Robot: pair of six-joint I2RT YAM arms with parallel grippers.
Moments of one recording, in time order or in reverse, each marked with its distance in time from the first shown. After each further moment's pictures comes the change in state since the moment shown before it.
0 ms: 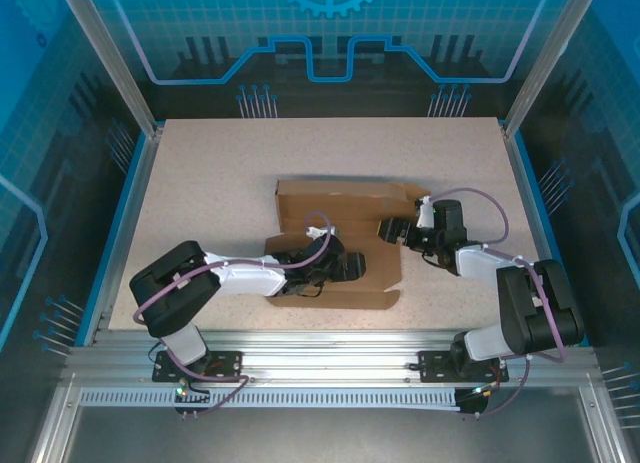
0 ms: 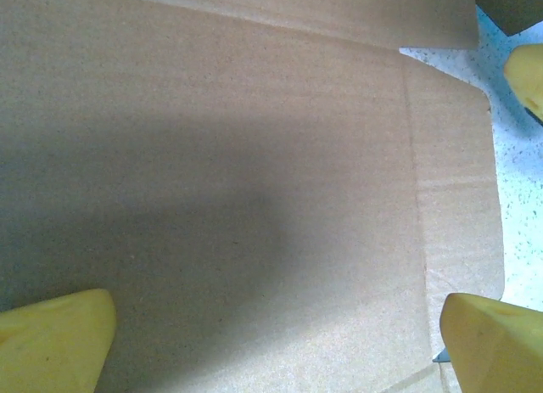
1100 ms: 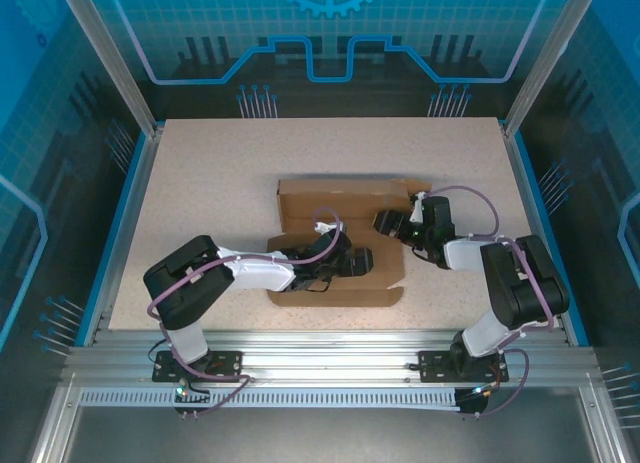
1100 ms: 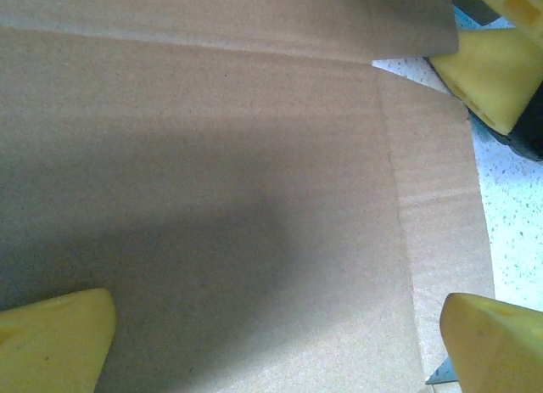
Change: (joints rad) left arm 0.000 0.082 0.058 0.062 0.004 0.021; right arm 0.056 0.166 0.037 0.173 0.114 0.124
